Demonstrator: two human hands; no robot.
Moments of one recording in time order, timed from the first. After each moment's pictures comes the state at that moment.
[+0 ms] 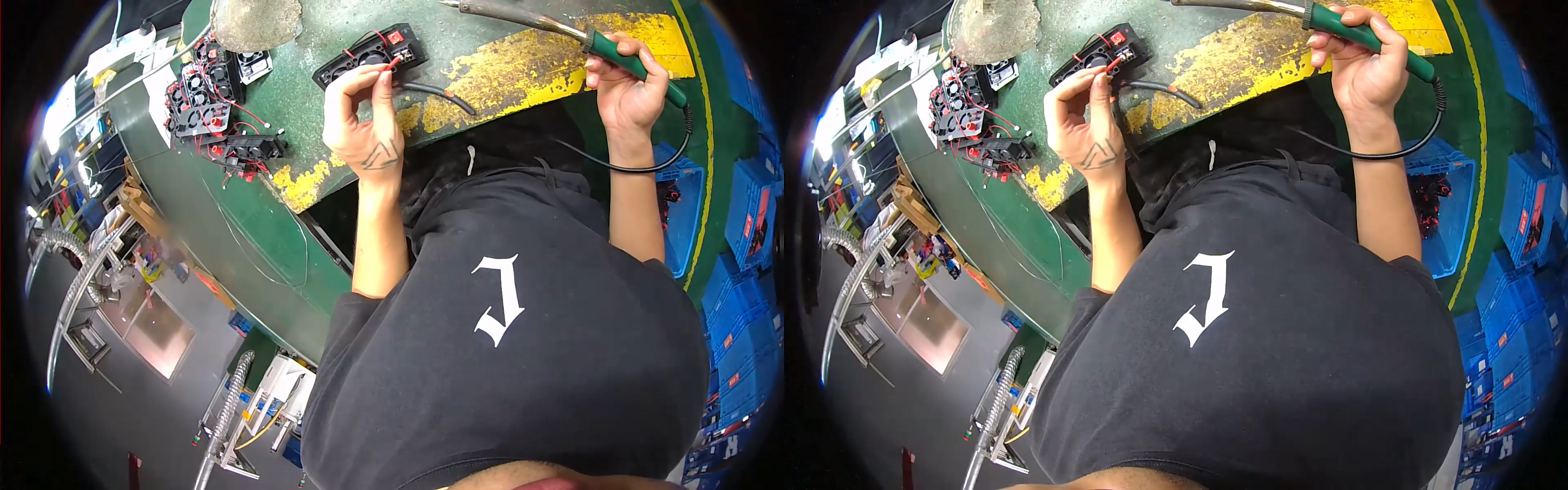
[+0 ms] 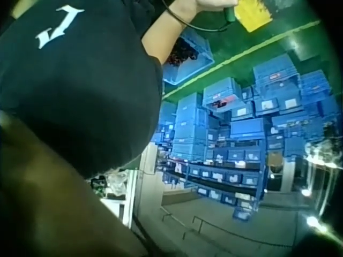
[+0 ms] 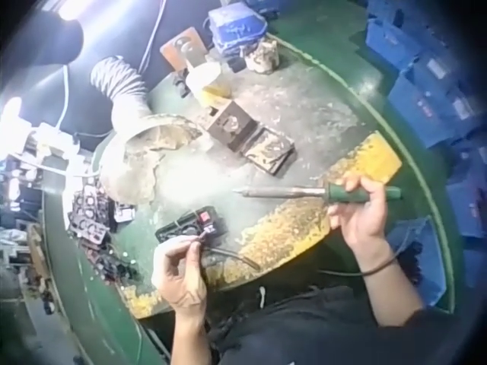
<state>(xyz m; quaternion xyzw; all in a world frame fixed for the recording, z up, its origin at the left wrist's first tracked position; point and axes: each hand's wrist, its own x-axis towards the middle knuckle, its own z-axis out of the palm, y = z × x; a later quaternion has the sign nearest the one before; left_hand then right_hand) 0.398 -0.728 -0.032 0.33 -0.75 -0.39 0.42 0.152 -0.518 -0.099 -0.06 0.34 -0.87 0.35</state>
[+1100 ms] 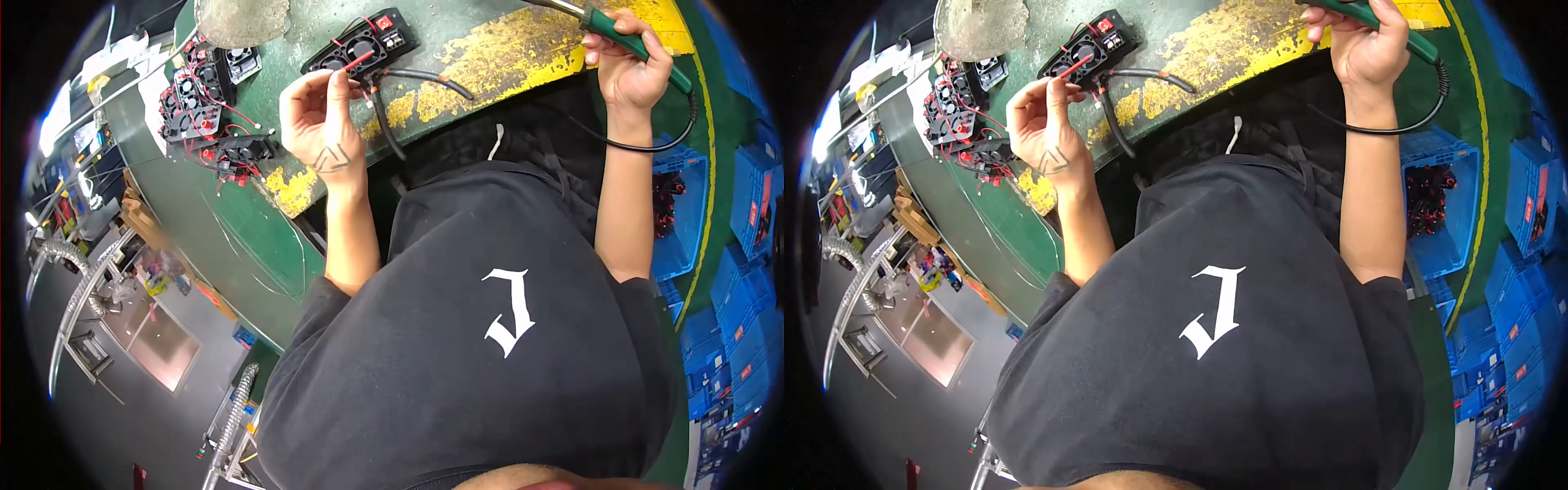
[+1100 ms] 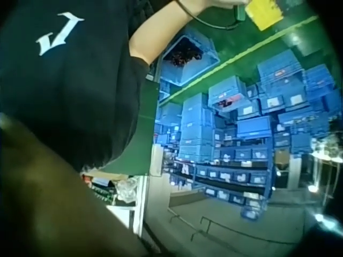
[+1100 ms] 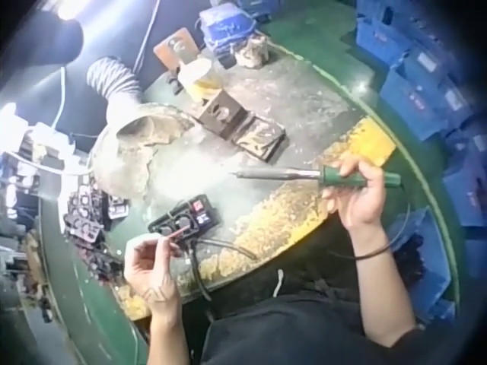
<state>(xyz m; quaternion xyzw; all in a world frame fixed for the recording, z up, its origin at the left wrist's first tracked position) 0.425 -0.746 -0.018 0.32 -0.69 -0.51 0.41 0.183 -0.549 -0.064 0.05 0.39 -0.89 0.22</state>
